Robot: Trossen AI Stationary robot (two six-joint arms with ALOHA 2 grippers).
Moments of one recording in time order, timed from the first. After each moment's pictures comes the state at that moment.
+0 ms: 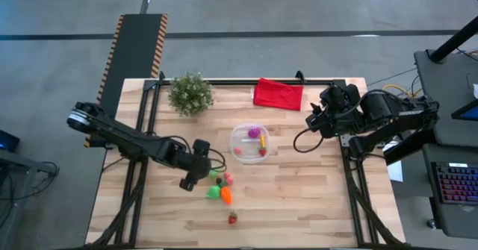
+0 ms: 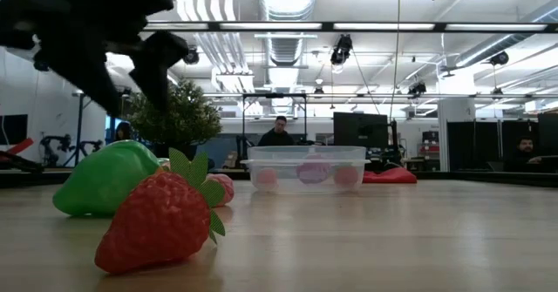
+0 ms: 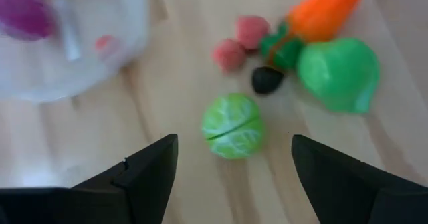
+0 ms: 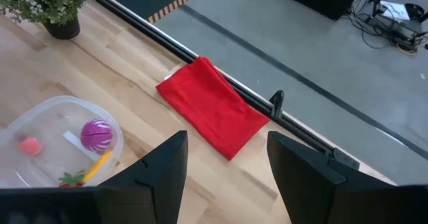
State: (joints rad) left arm -0.34 1.34 0.87 -0.59 -0.17 0.08; right arm 0.23 1.21 1.52 -1.56 0.86 0.96
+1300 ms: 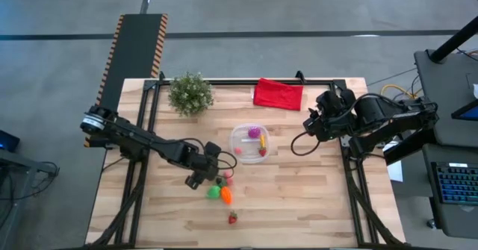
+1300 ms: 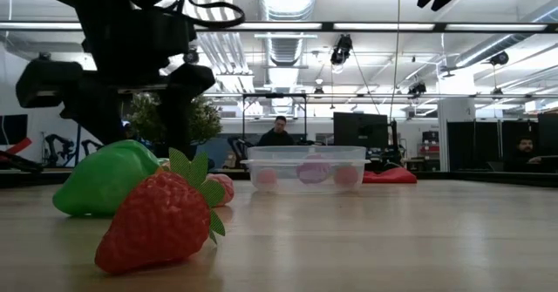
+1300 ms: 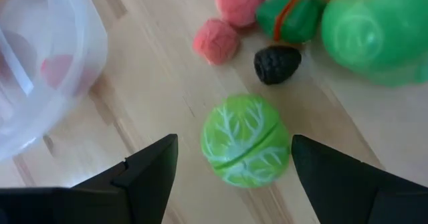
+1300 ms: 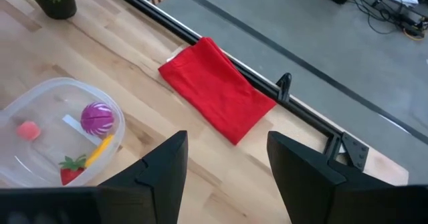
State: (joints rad) left arm -0.28 1.52 0.87 -0.48 -0.14 0.35; right arm 0.23 1.21 1.45 -1.54 0.81 1.00
